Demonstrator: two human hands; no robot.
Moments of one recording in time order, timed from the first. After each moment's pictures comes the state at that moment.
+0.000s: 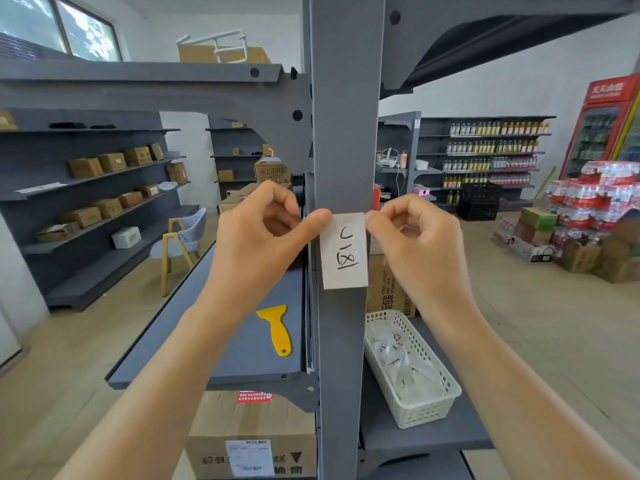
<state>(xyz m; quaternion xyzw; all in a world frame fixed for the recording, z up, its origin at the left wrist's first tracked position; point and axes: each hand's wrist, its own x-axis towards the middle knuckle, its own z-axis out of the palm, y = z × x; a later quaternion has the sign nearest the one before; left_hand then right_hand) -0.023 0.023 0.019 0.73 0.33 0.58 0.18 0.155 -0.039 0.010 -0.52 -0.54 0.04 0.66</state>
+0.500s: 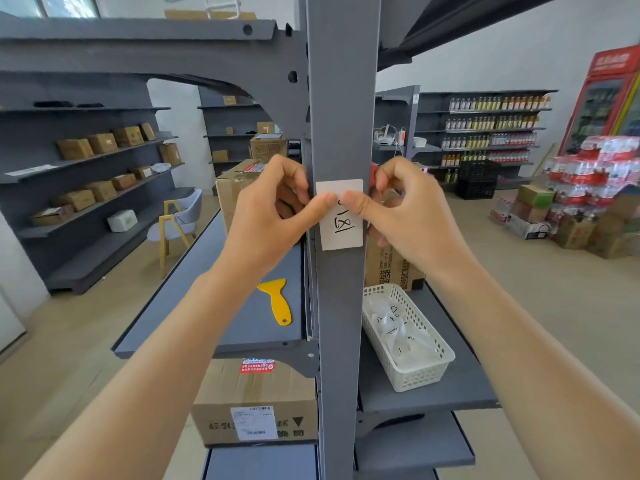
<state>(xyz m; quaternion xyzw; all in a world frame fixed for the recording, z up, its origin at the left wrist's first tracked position) -0.015 0.030 0.004 0.78 0.24 0.55 0.19 0.162 -0.035 0.011 -0.54 -0.61 0.04 0.57</state>
